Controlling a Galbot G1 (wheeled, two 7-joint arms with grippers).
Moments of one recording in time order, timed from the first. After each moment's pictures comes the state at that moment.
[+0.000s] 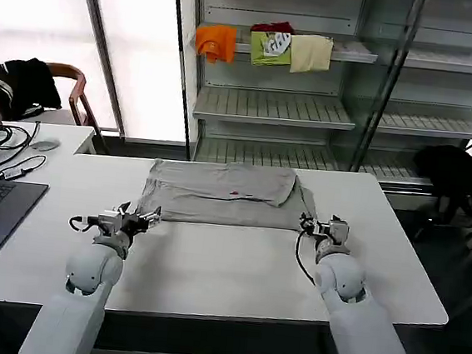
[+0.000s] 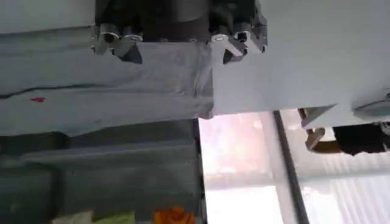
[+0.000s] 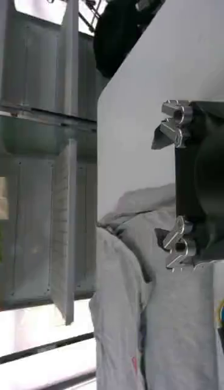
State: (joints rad) left arm 0.89 -1.27 -0.46 -1.62 -0.26 0.58 -0.06; right arm -0.78 1.22 0.21 1.60 0.48 -0.57 0.39
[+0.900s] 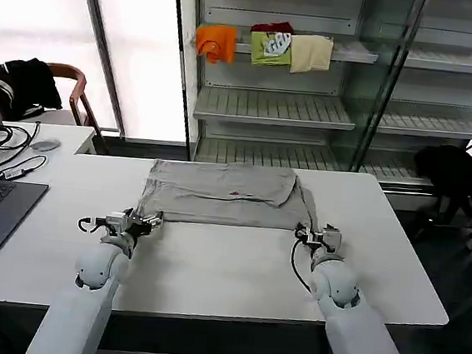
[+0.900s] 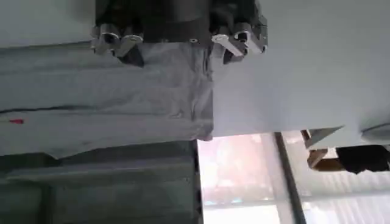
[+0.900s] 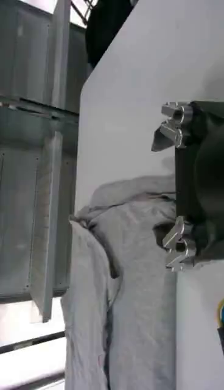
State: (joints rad) left arm 0.85 -1.29 -0.44 -1.50 -0.24 0.57 -0.04; right arm -0.79 1.24 0.19 1.55 0.46 -0.57 0.37
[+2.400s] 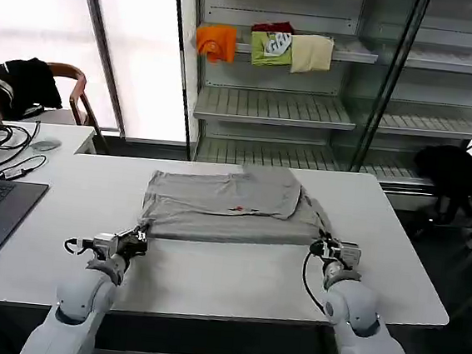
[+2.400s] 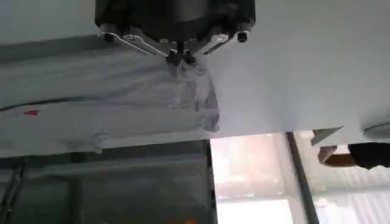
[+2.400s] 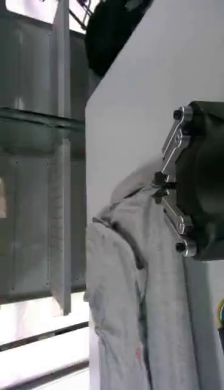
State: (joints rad) left arm 1.08 -1.24 -0.47 -1.80 -0.29 0.58 -0.04; right arm -1.02 1.19 0.33 1.89 0.49 -0.58 0.40
